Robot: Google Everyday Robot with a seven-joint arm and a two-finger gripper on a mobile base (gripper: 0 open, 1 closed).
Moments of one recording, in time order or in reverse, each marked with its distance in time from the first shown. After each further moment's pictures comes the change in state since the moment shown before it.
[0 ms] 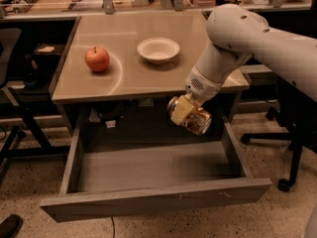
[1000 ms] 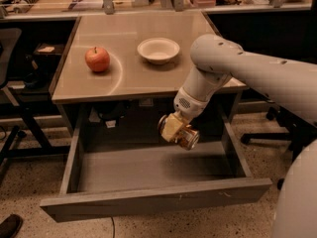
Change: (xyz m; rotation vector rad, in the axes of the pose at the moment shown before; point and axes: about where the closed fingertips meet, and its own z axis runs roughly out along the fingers) arm 0.003 0.005 0.071 -0.089 0.059 -0.005
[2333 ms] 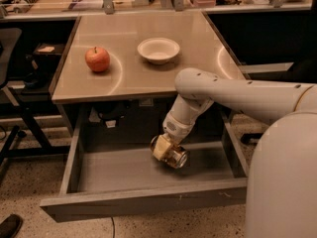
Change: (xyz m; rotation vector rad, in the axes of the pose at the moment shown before) arm 0.001 -0.009 0.096 -0.035 0.049 0.051
